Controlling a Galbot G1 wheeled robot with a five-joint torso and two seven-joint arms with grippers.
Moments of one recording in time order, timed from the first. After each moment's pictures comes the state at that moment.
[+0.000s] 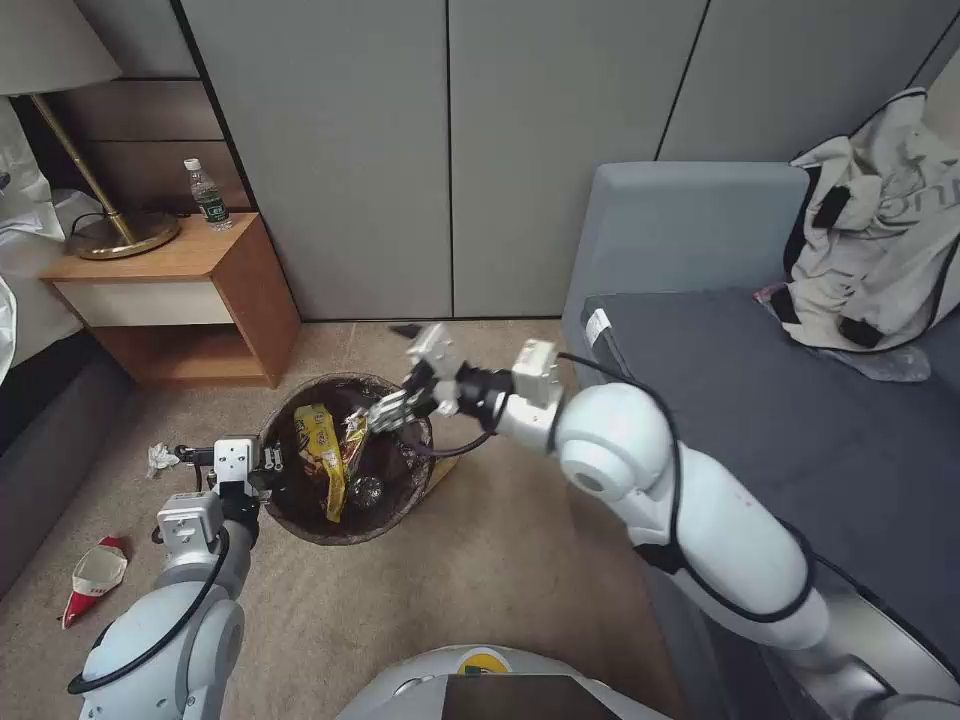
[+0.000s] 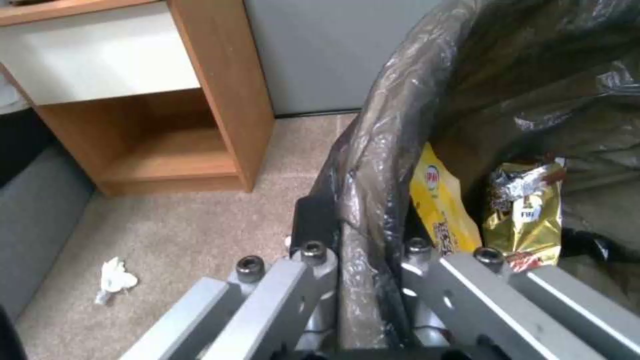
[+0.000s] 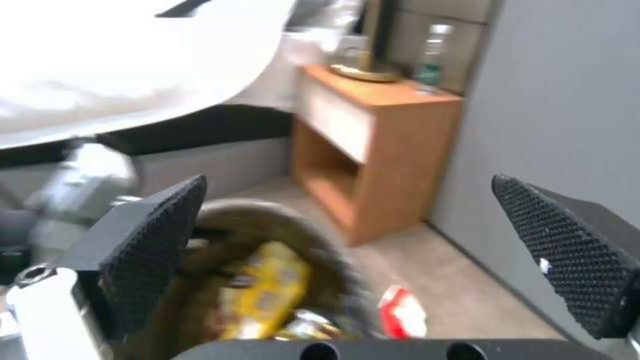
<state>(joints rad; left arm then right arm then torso) 1.67 -1.45 -0.76 -2.45 -0.14 0.58 -0.05 -0.65 1.06 -0.09 2.25 0.63 -0.65 -0.14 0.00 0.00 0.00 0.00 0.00</state>
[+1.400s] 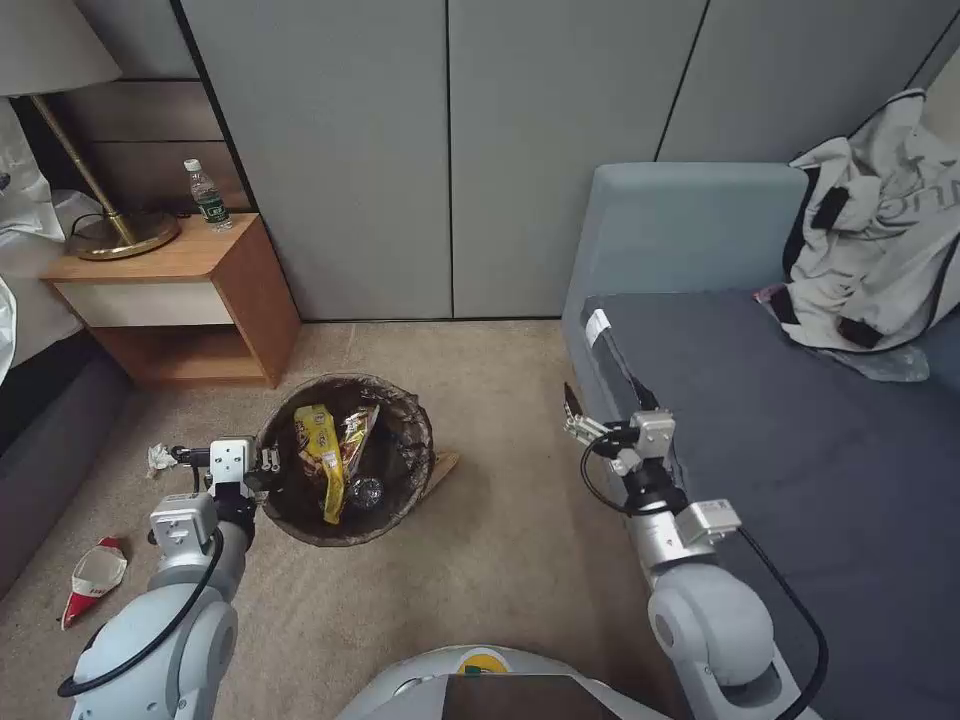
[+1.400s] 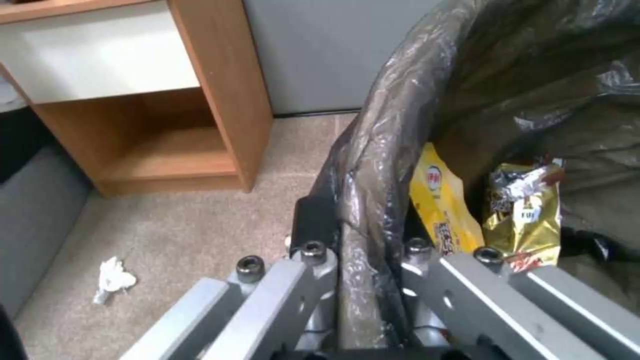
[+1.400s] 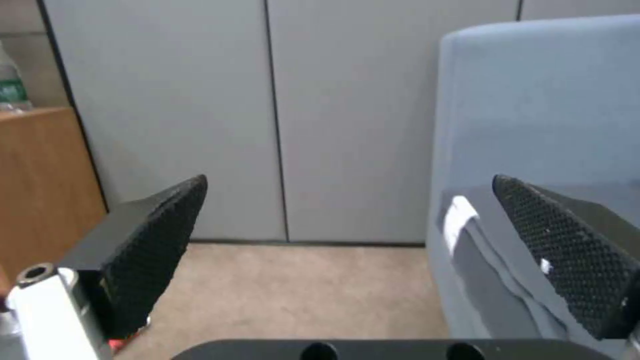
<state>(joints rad) 1.68 -1.44 -0.78 -2.45 -0.17 0.57 -0.05 -1.61 1.38 0.47 2.29 0.17 -0.05 0.05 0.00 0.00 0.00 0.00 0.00</state>
